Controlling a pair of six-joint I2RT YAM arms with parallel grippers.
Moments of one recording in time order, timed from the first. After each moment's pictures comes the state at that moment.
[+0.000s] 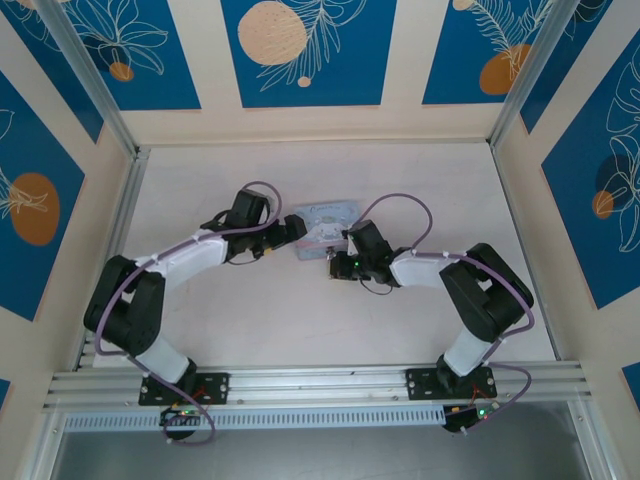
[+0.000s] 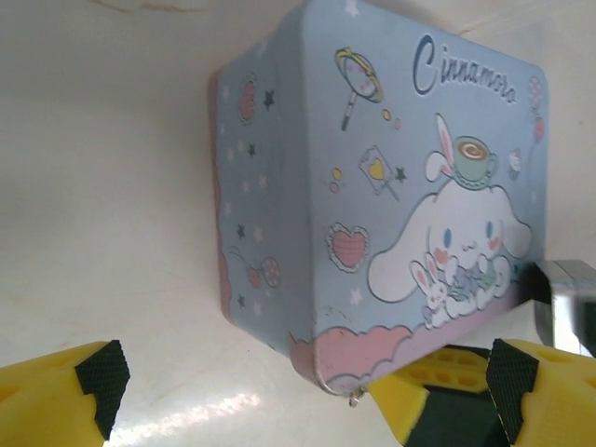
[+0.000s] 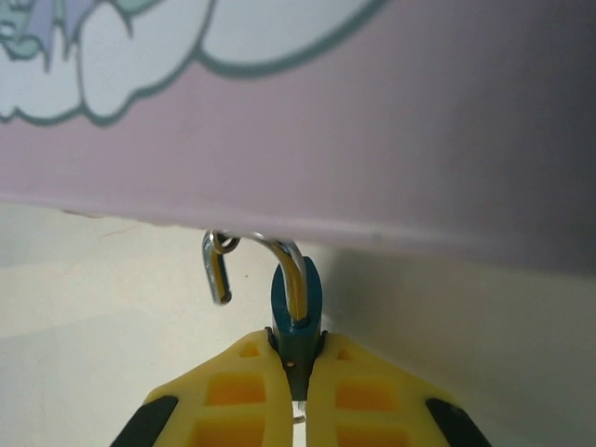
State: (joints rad) left arm -0.48 1.60 0.99 -0.25 0.27 -0.77; right arm 0.61 1.66 0.73 0.03 -0.26 0.66
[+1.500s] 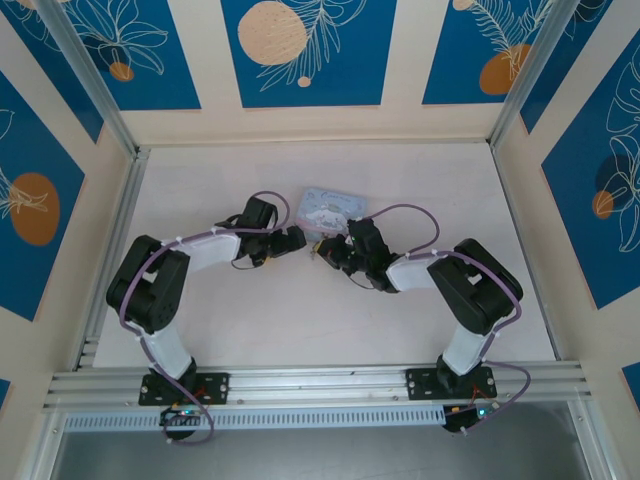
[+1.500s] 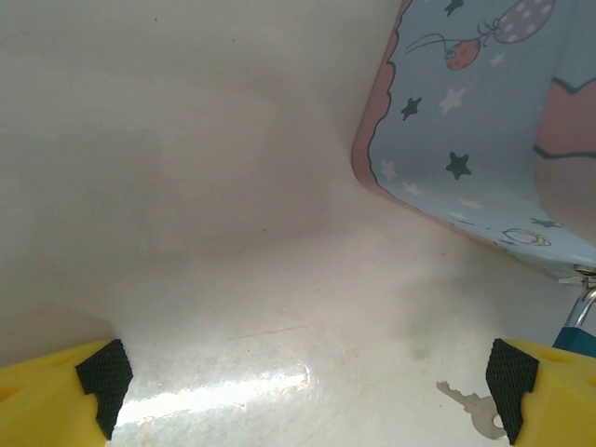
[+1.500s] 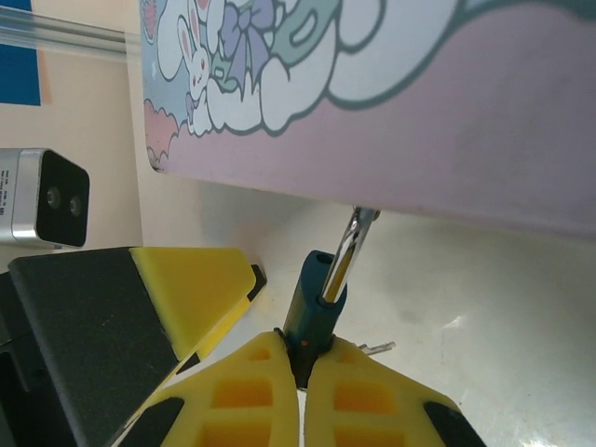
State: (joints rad) left arm -0.48 1.76 1.00 -0.24 0.21 -0.74; right arm 0.63 1.73 0.69 0.47 -0.28 1.19
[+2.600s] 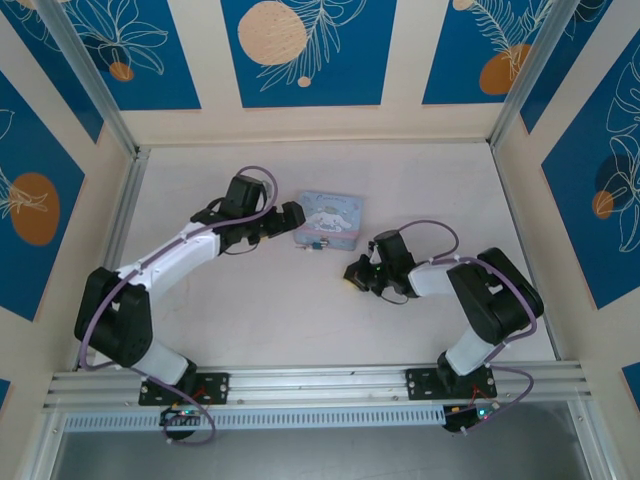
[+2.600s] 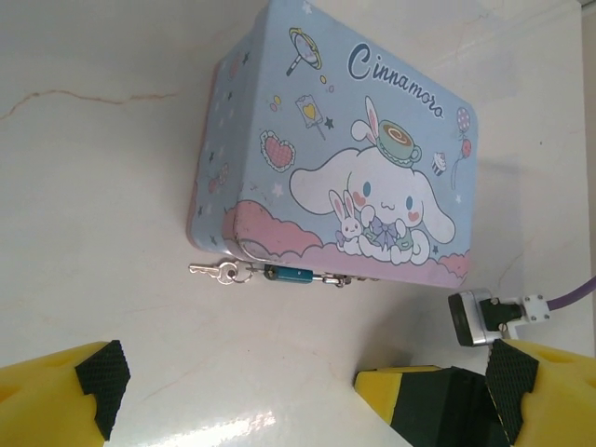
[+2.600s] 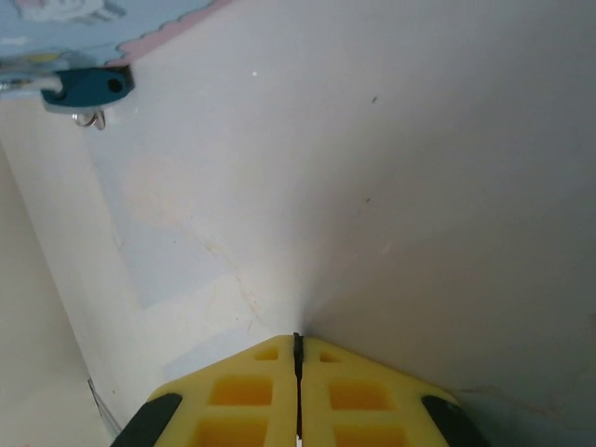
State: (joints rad) left arm -0.49 1.53 1.11 -0.39 0.23 -0.72; right arm 0.46 1.62 0.55 0.18 -0.47 1.02
